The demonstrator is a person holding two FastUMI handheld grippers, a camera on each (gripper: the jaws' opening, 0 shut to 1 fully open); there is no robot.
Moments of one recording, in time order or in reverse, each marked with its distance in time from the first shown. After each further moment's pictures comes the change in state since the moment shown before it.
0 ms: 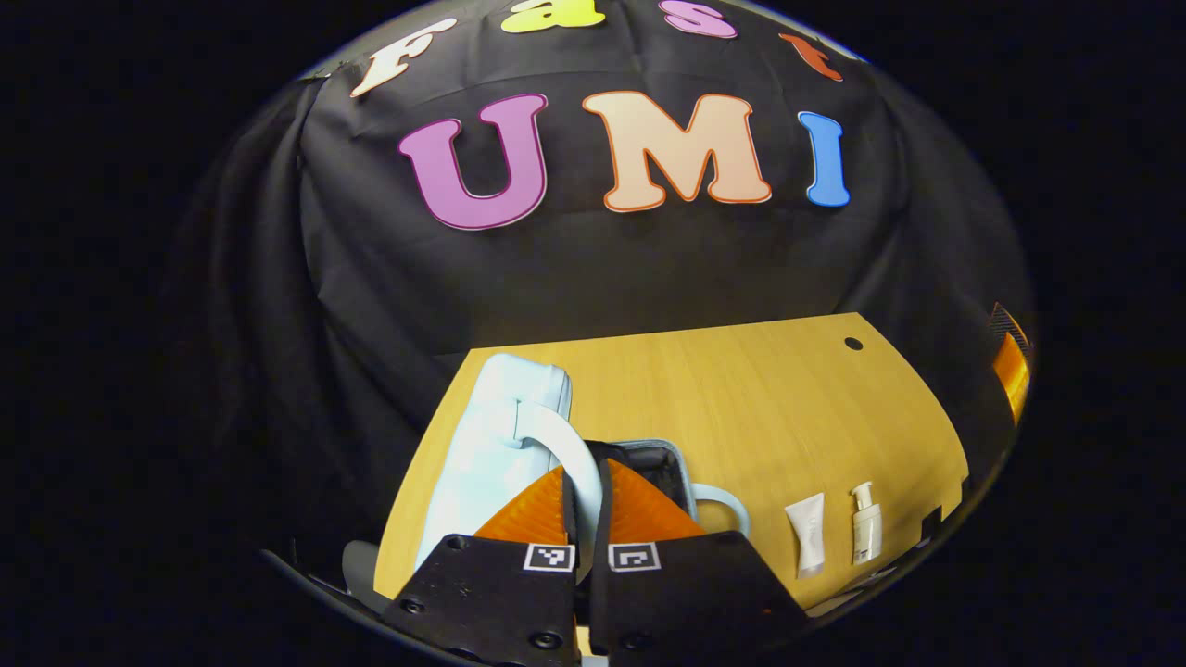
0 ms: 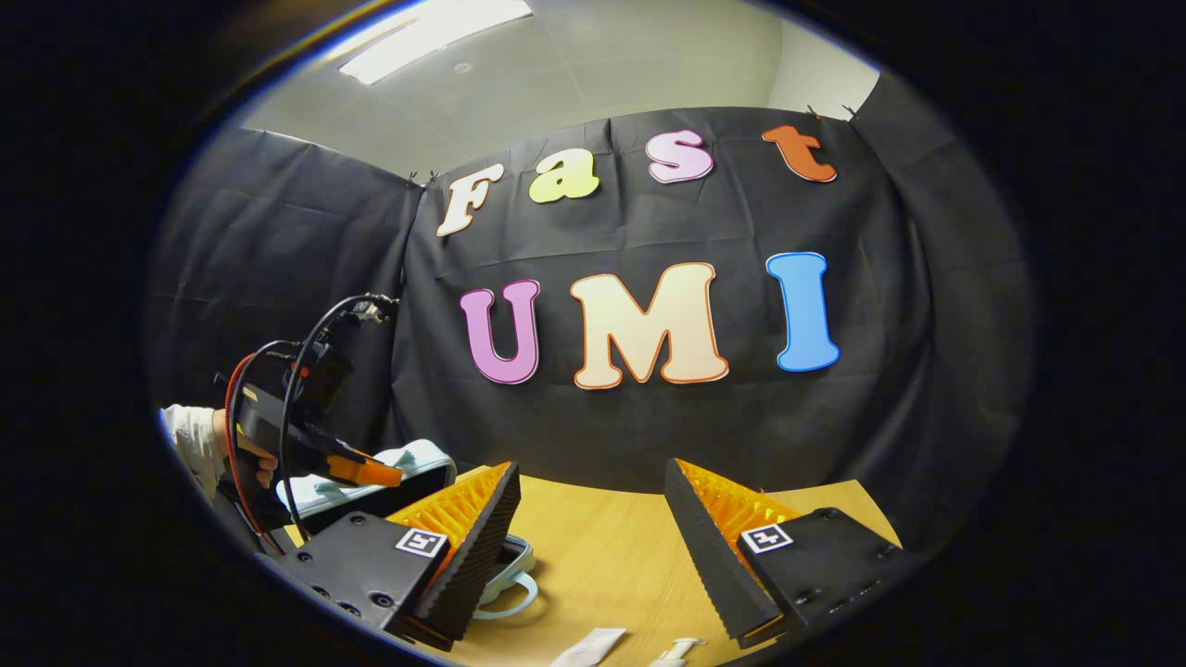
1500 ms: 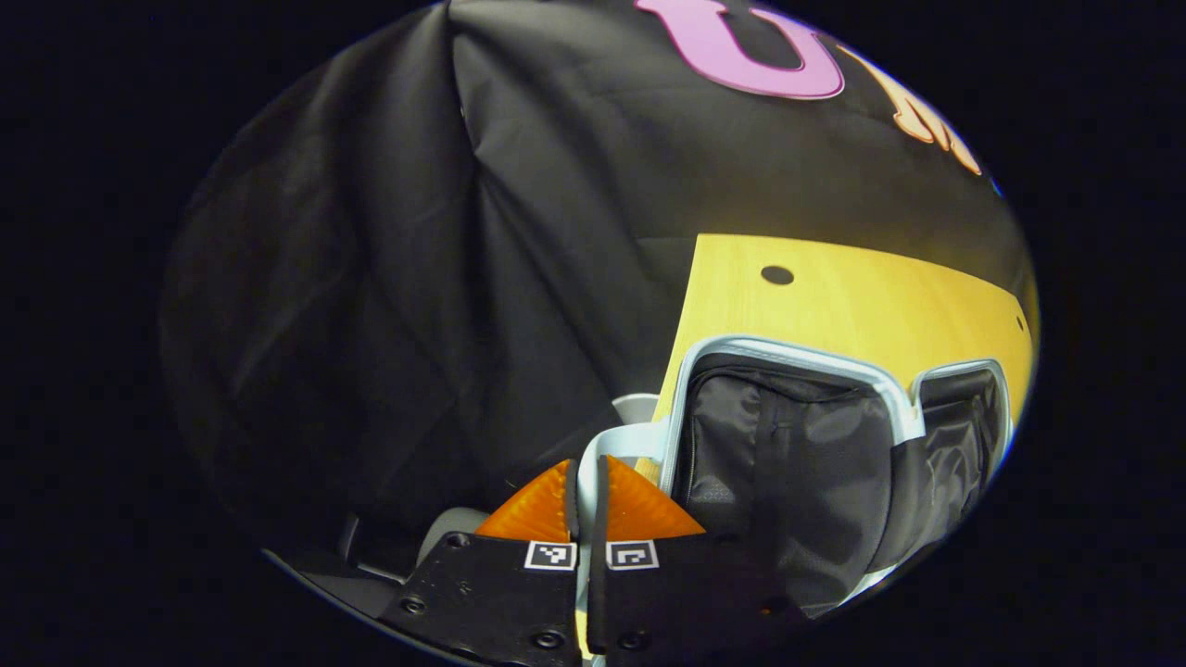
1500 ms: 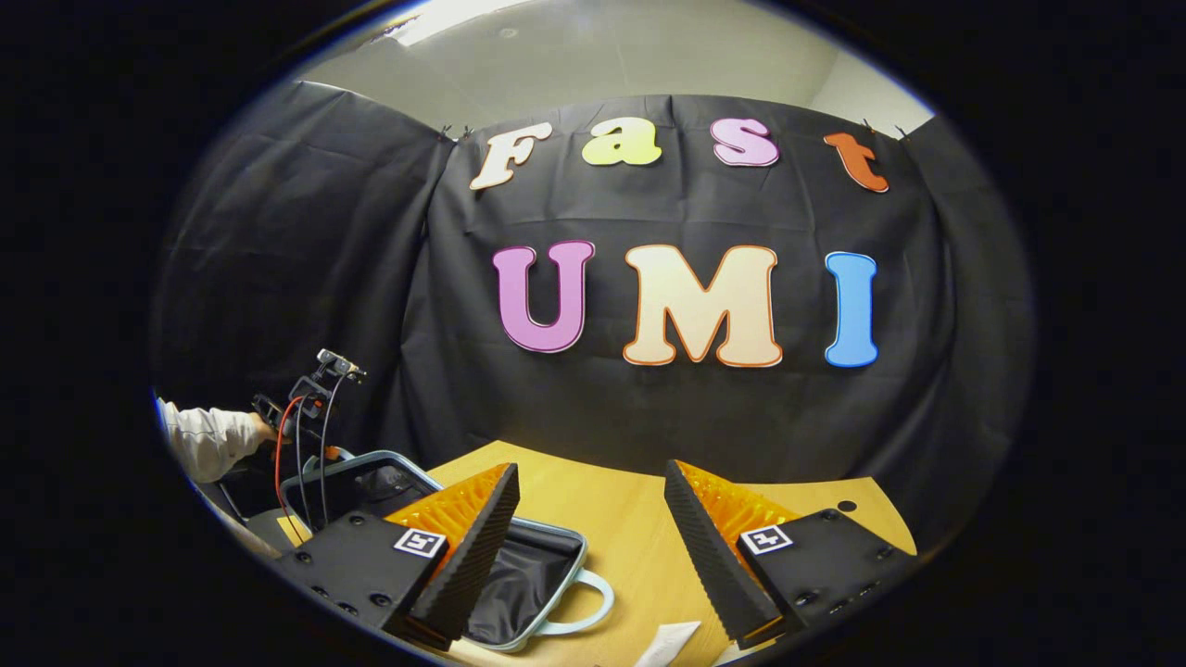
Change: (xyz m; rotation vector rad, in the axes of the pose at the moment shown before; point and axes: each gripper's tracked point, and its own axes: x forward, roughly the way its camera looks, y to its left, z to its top) left arm 0.128 0.356 -0.196 -0.149 0.279 0.323; right arm 0.038 0.119 -0.039 -0.113 0.110 -0.030
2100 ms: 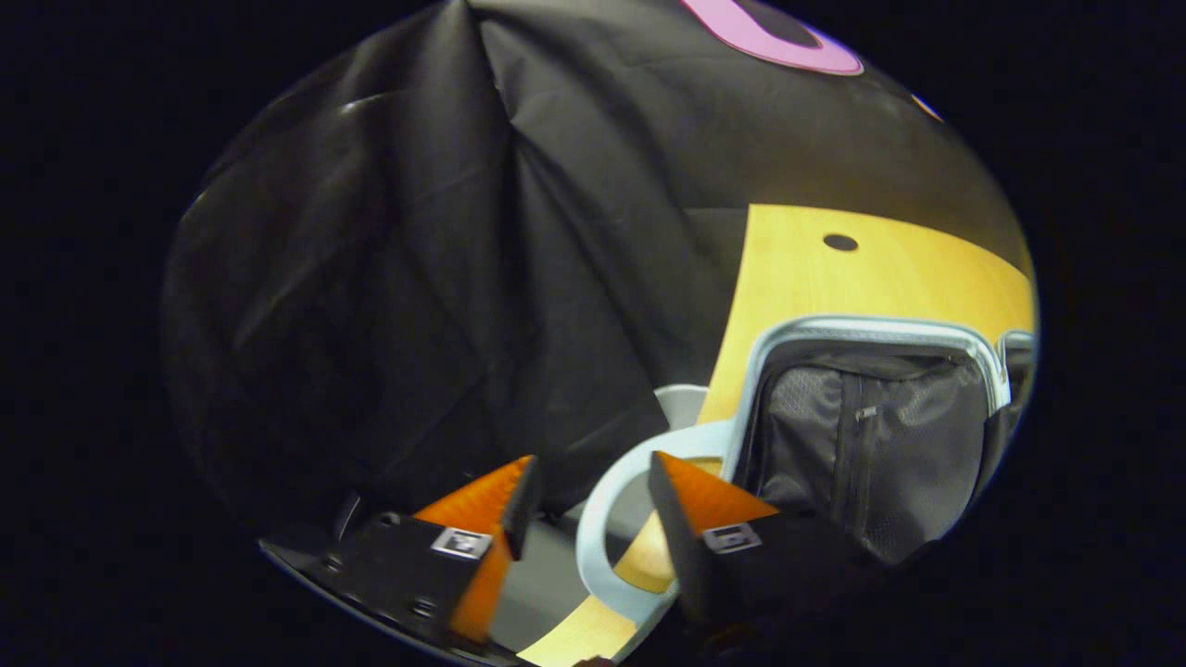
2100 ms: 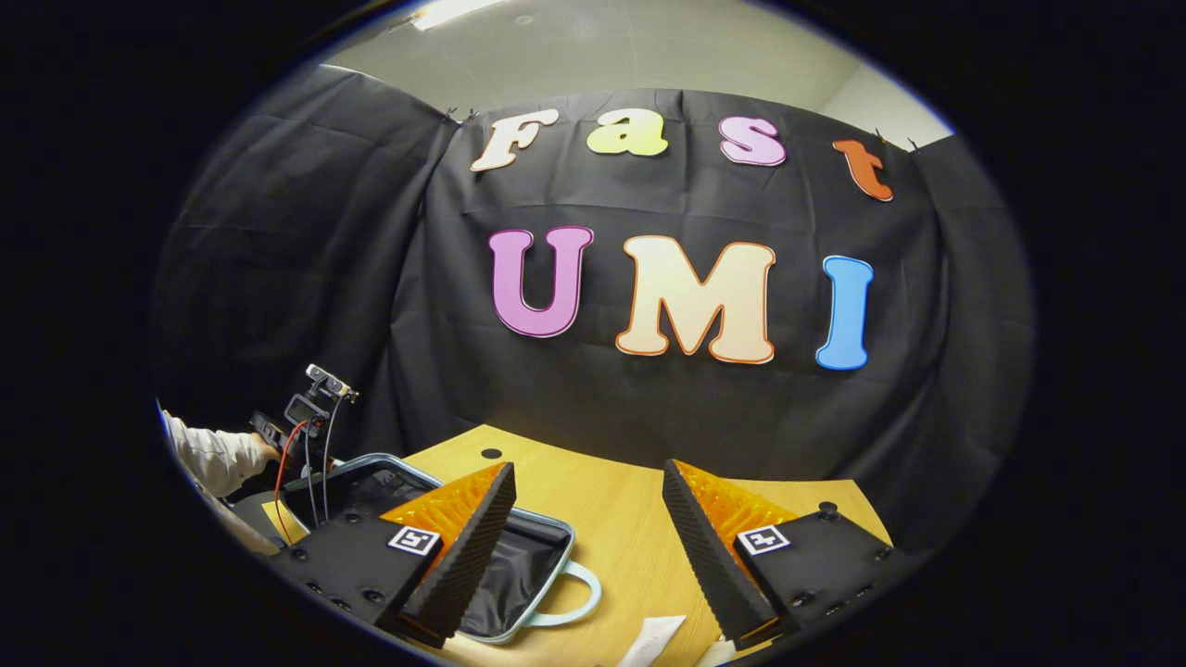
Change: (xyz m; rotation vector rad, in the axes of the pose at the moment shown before) left arm 0.025 0.042 -0.015 -0.066 -0.094 0.166; right arm -0.002 0.000 0.001 -0.051 0.009 -0.018
